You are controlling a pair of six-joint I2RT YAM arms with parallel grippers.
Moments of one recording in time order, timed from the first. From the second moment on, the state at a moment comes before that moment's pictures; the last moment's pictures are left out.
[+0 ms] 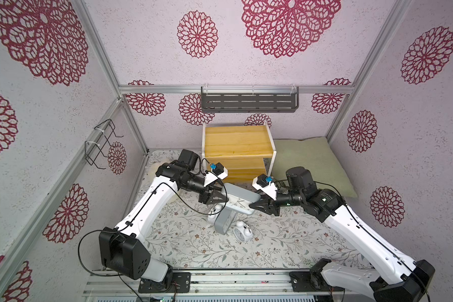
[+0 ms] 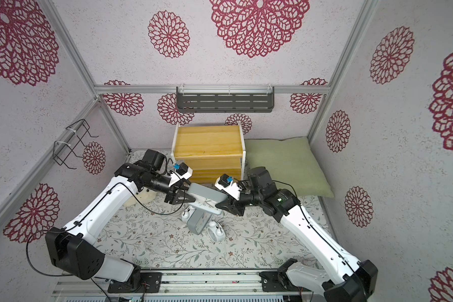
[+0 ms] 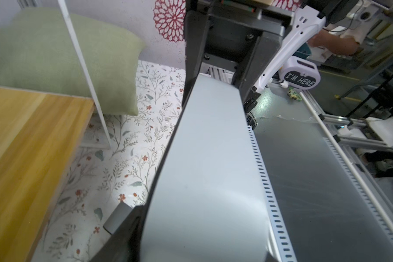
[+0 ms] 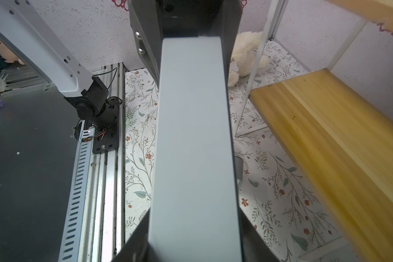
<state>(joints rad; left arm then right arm) -0.35 1.49 1.44 -1.06 1.05 0.83 0.62 1.13 1.15 -0.65 -0.63 -0.36</state>
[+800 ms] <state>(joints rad) -0.36 1.47 1.46 -1.09 1.04 0.90 0.62 1.10 1.11 -0.60 -0.63 -0.34</state>
